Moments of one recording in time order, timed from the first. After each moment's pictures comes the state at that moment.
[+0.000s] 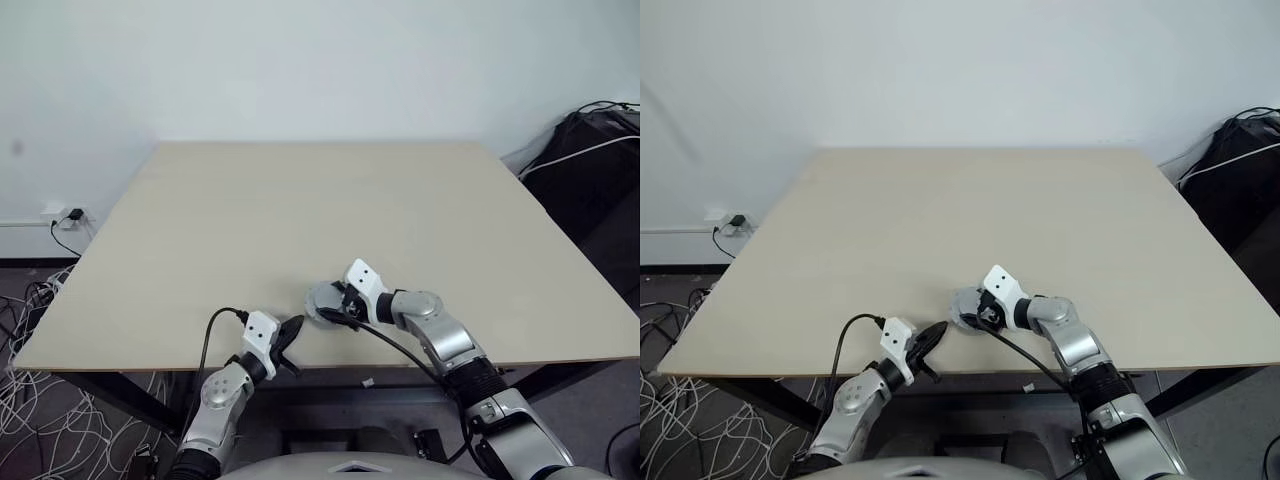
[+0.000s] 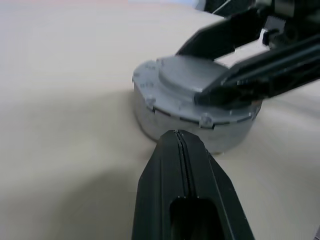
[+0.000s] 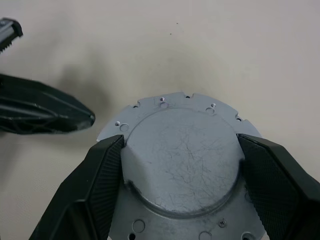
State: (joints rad) left arm 0.10 0.08 -0.20 0.38 -0.13 -0.31 -0.55; right arm -0.31 -0.32 0.32 0.27 0.05 0.31 0.78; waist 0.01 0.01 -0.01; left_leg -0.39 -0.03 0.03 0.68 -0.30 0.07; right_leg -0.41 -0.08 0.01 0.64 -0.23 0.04
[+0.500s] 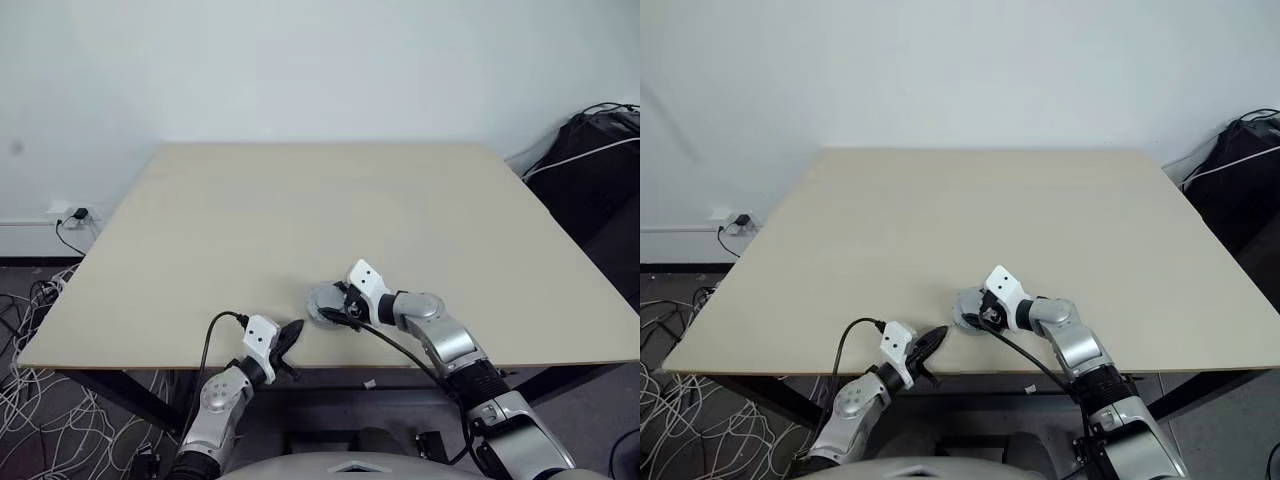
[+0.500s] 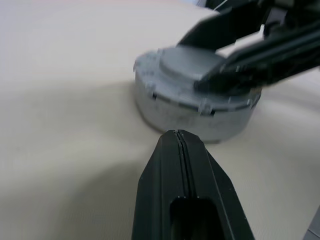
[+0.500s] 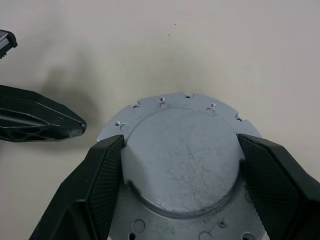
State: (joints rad) left arm 0.08 0.08 -0.20 0.47 -0.13 -0.37 -0.58; right arm -0.30 -0.32 0.31 0.27 0.05 0.31 0.76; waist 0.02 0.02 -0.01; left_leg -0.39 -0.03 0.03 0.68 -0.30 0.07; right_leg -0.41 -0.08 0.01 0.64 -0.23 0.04
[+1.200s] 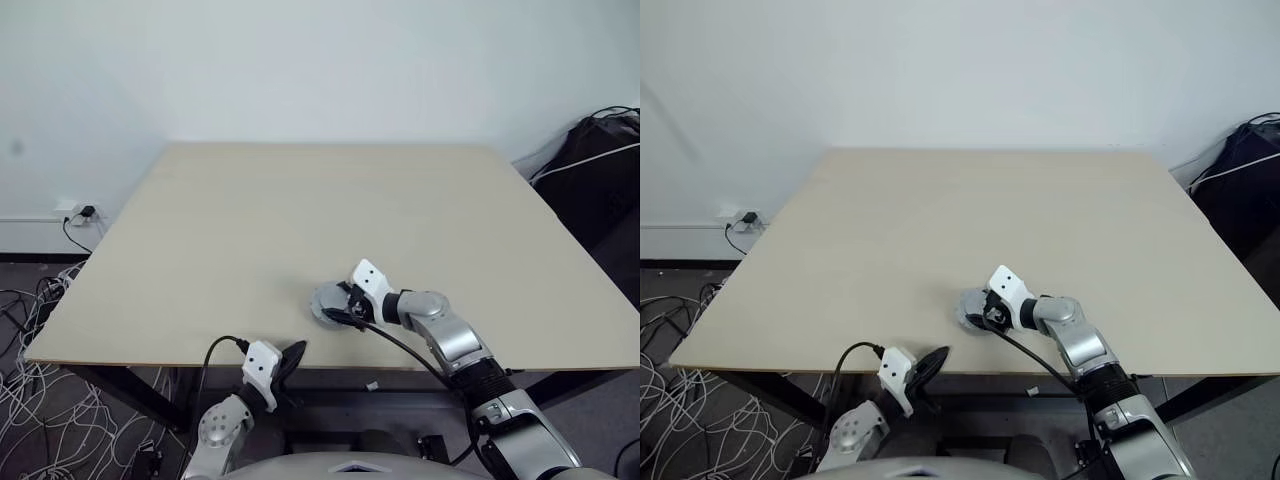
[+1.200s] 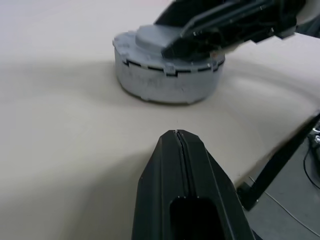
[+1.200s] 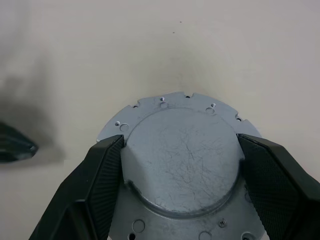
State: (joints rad) left arm 0.21 0.07 -0.23 0.39 -0.10 -0.44 -0.55; right arm -0.31 -0.35 0.31 0.26 0.05 0.31 0.79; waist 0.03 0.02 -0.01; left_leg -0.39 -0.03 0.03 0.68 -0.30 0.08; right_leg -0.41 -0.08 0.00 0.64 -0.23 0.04
